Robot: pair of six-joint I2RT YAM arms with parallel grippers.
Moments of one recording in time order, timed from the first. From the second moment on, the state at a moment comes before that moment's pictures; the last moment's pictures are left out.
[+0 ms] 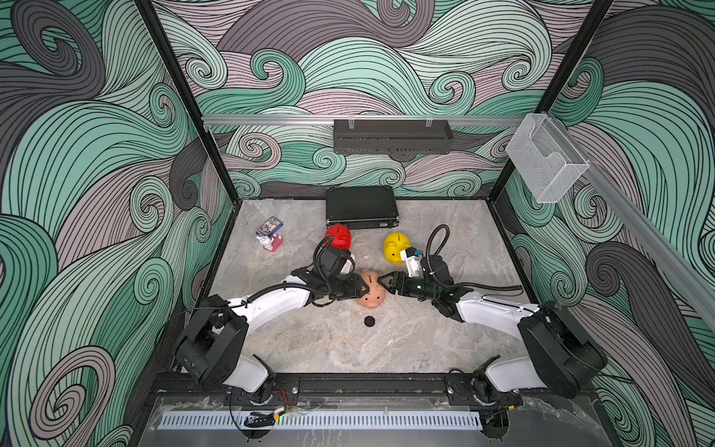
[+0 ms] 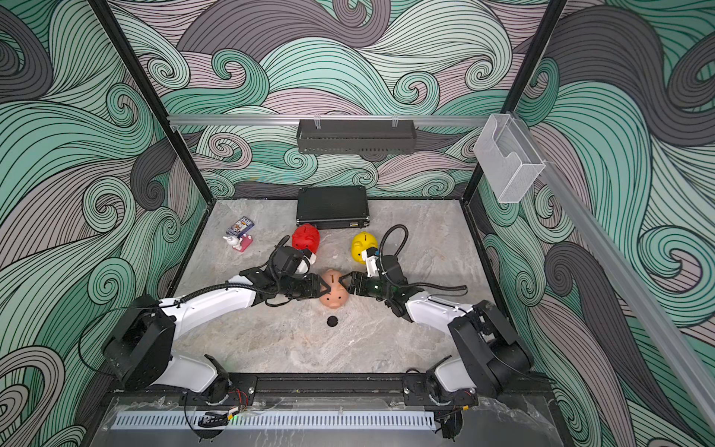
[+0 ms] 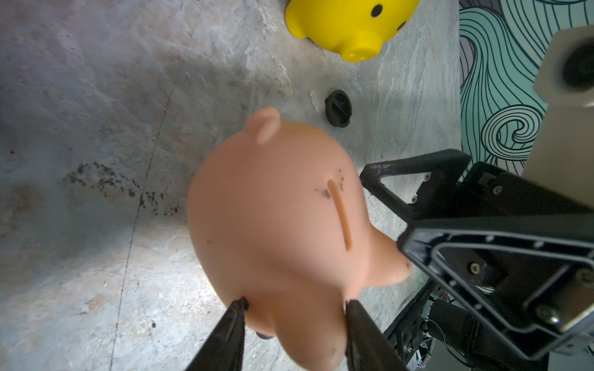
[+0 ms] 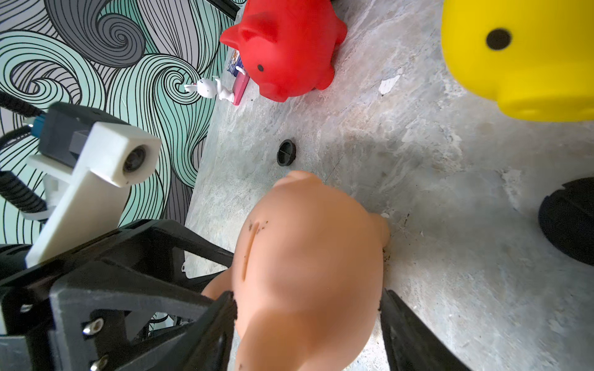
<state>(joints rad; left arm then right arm) -0.66 1.46 0.85 -0.28 0.34 -0.68 0.55 1.44 0.56 0.31 -0.45 0.70</state>
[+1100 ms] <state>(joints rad) -0.53 1.50 0.78 -0.04 0.46 -0.76 0.56 1.49 0.65 0.27 -0.43 0.66</state>
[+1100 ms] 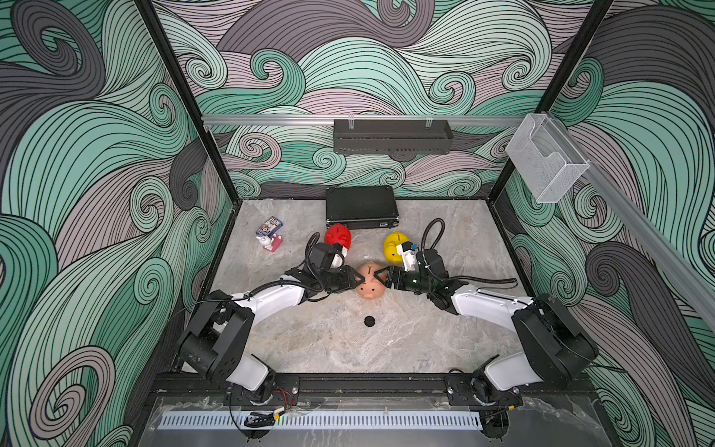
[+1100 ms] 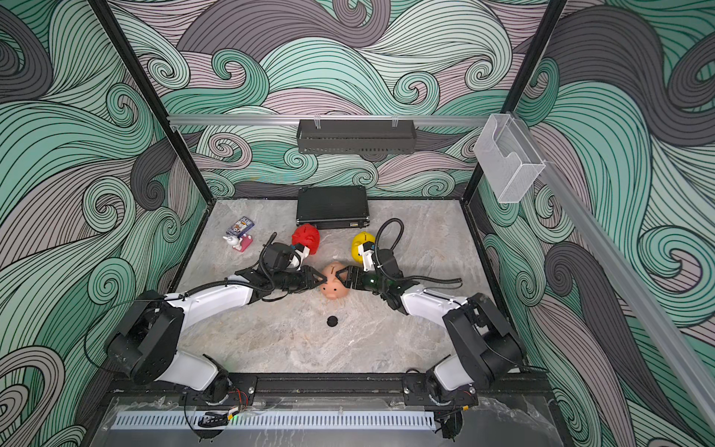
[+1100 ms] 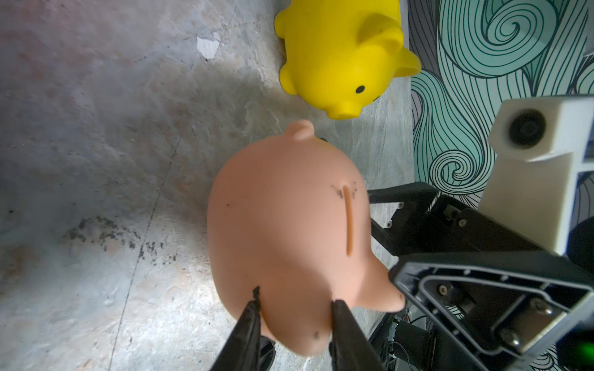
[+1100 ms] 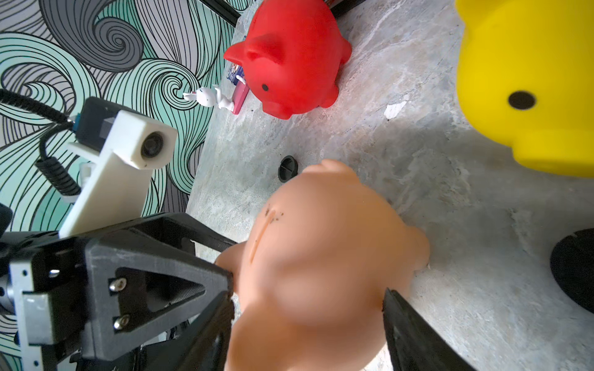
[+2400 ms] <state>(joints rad) -0.43 1.60 0.75 -0.12 0.43 -0.75 0.56 1.55 0.76 0.24 -0.40 0.60</state>
